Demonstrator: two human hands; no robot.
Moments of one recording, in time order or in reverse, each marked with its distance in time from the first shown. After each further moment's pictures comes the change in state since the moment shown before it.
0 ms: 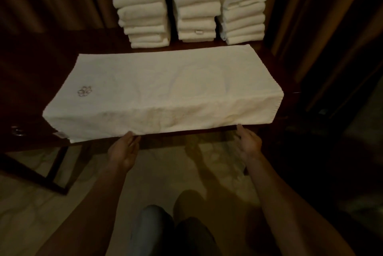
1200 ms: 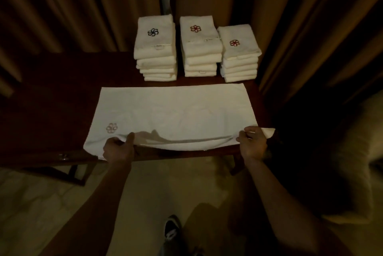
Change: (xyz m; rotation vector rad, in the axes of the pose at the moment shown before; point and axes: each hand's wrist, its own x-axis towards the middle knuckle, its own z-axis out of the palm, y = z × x) left_hand -0.118 0.176 0.092 0.745 0.473 0.412; right_hand -0.108 -0.201 0.055 -0.451 0.184 -0.397
